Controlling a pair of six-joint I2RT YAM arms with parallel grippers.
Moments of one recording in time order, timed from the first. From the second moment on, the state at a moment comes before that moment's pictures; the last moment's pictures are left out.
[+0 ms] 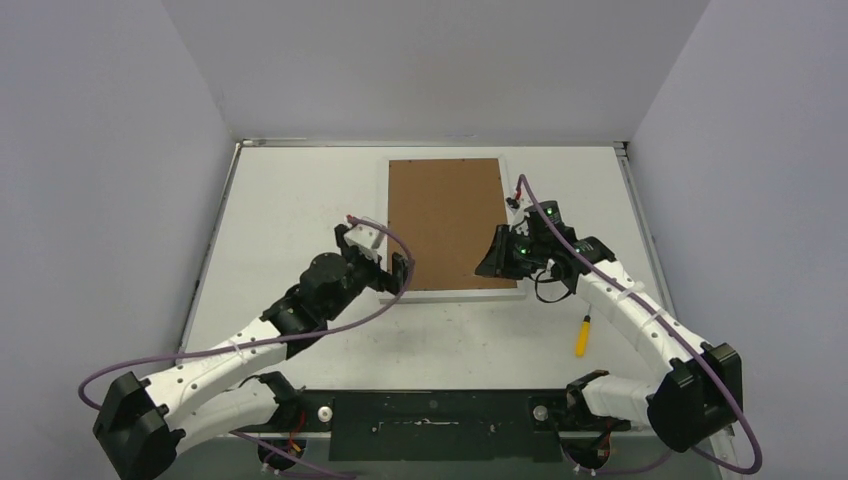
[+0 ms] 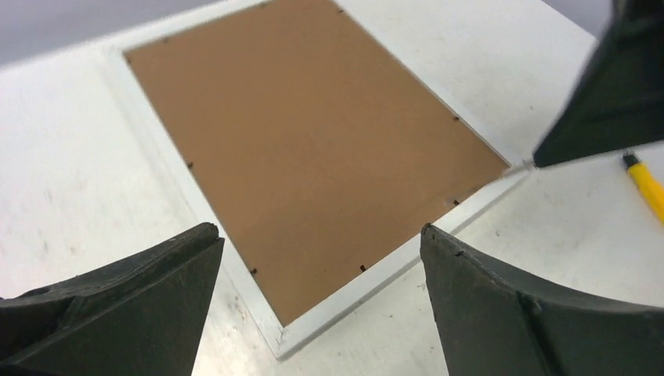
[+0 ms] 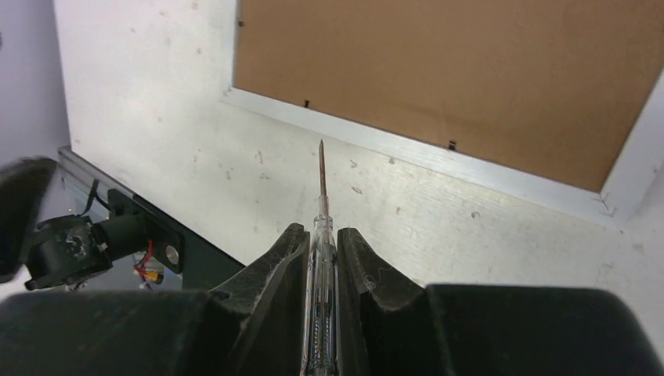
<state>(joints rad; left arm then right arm) -0.85 0.95 0.56 0.26 -0.19 -0.04 0.44 1.19 0.94 -0.55 -0.37 0.52</state>
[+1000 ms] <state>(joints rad) -0.47 1.52 1.02 -0.34 -0.11 -0.57 0.34 1.23 0.96 -0.55 -0.43 0.44</state>
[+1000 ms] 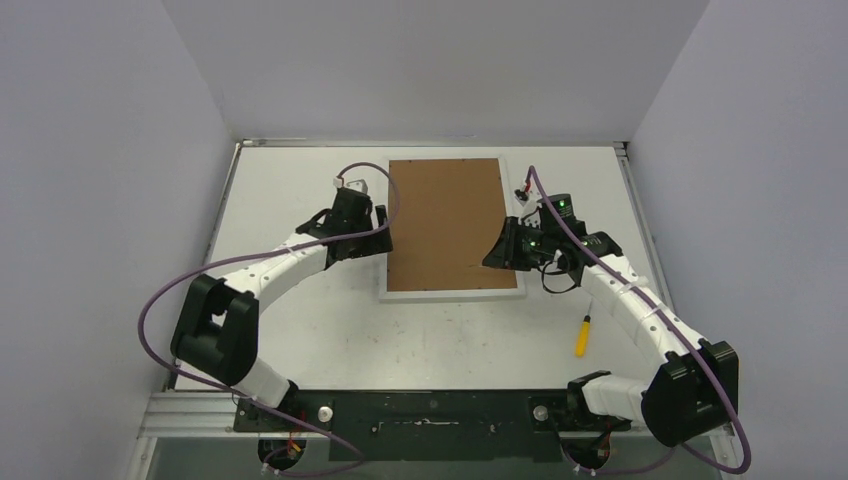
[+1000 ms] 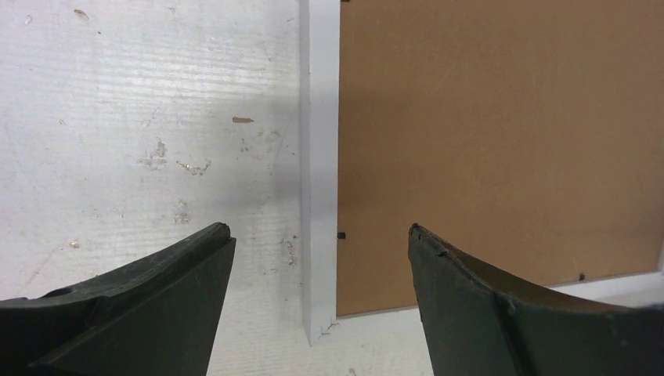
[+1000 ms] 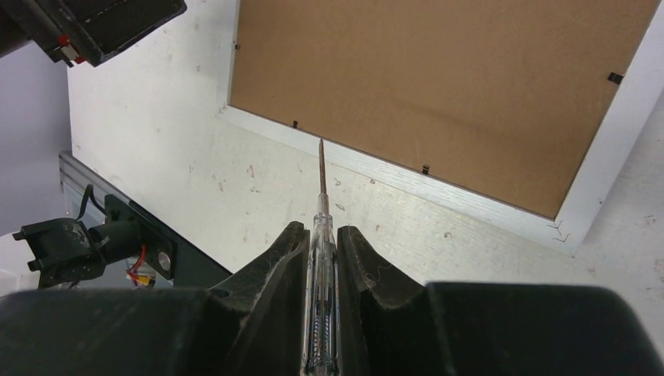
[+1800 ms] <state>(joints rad) -0.47 1.85 1.22 -0.42 -0.16 -0.55 0.33 1.15 0.96 -0.57 -0.35 0.42</state>
